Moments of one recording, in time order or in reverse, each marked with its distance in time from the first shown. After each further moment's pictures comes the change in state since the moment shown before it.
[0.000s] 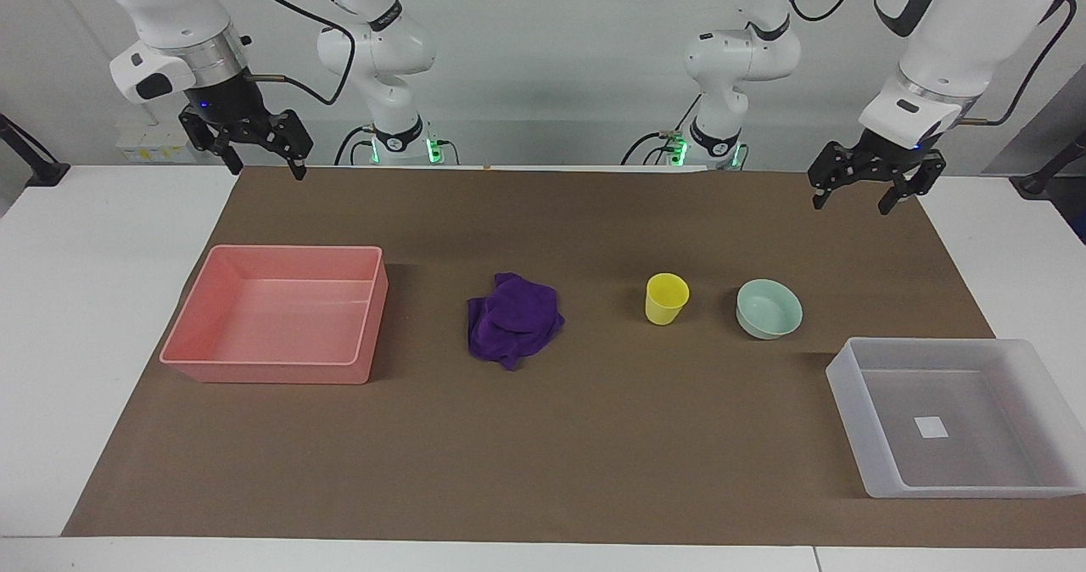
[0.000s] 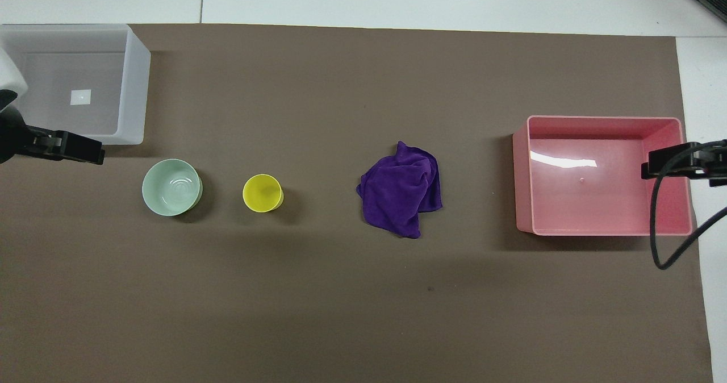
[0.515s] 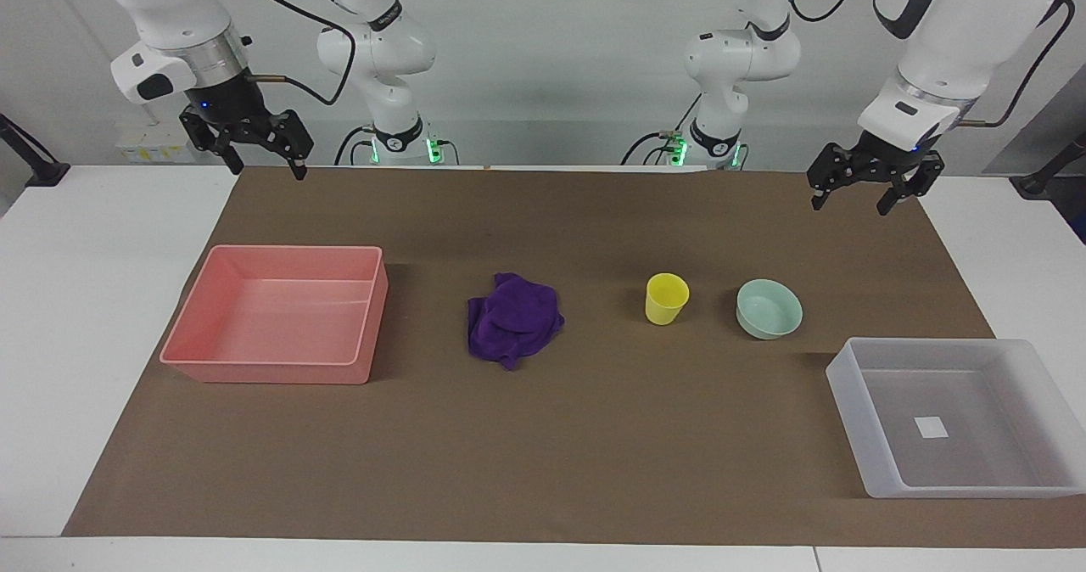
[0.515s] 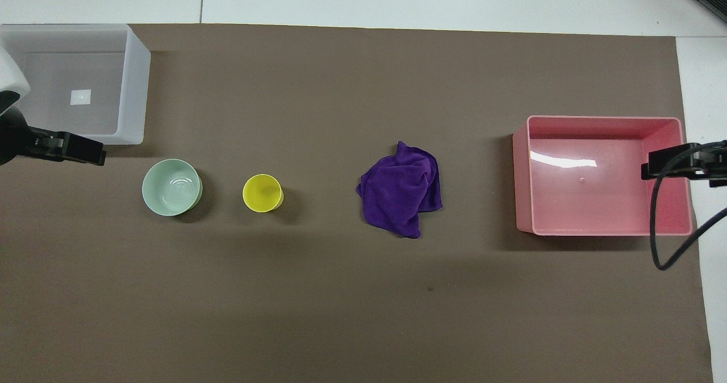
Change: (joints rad) left arm 0.000 0.000 0.000 -0.006 0.000 0.000 0.000; right arm 0.000 -0.003 0.000 -0.002 0.000 0.000 0.000
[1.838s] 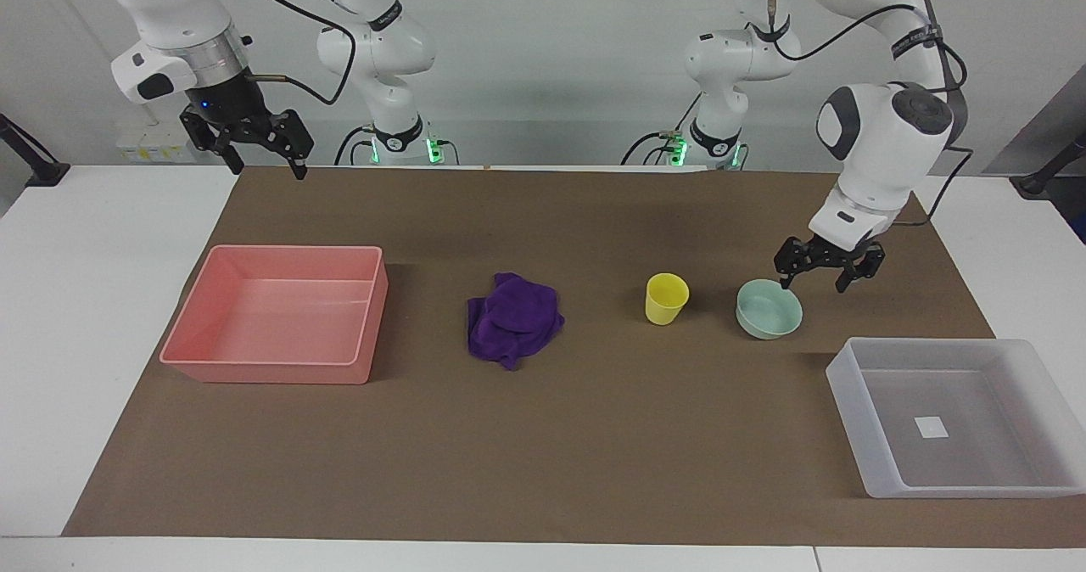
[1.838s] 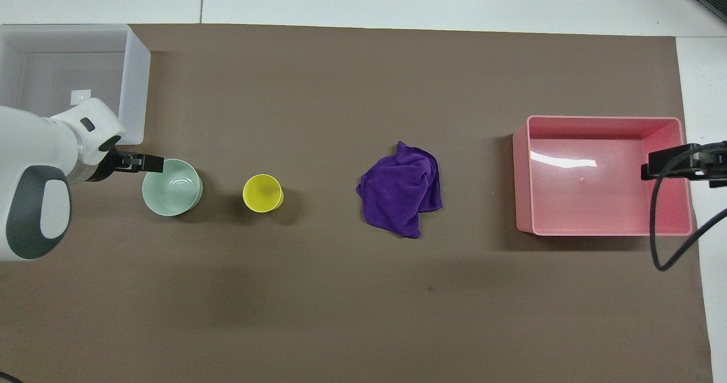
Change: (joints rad) left arm 0.036 0.075 0.002 -0.471 0.003 0.641 -0.002; right arm 0.000 -0.001 0.000 -0.002 0.000 0.000 0.000
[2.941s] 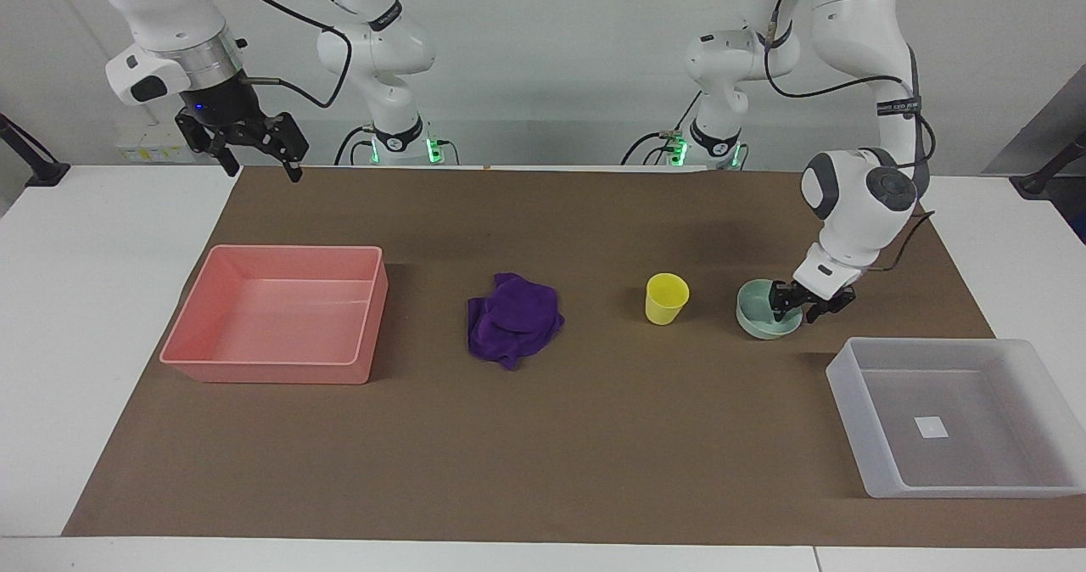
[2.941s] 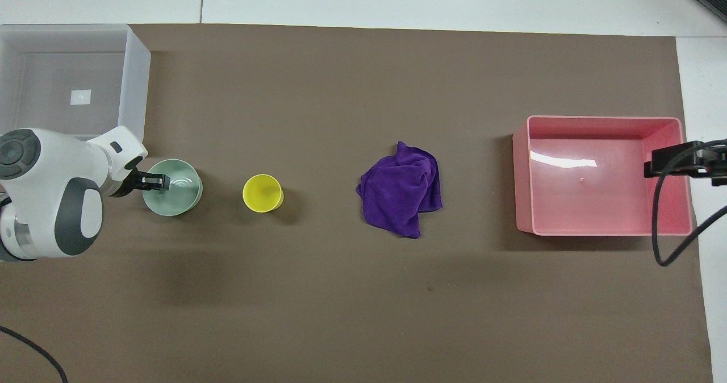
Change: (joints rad) left arm 0.045 0.123 -0.003 -0.084 -0.002 0.105 0.032; right arm 0.001 0.008 -0.012 -0.001 0.000 0.016 0.000
